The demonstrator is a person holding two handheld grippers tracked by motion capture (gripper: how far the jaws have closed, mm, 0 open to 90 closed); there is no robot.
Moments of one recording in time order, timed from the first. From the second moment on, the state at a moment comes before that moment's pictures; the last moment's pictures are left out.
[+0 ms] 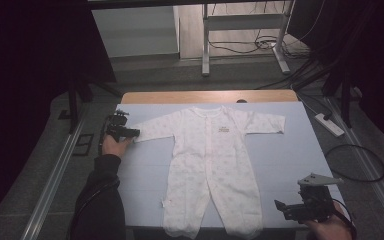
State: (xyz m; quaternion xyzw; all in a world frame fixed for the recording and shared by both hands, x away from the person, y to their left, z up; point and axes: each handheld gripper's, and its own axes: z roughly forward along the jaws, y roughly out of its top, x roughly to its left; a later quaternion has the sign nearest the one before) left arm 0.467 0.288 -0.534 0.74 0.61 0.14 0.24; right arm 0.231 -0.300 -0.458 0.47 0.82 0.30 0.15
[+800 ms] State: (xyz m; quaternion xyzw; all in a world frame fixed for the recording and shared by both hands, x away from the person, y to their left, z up) left arm 0.465 0.287 -0.522 0.73 0.61 0.09 0.31; right arm 0.229 -0.301 -0.458 0.47 0.81 0.30 0.16
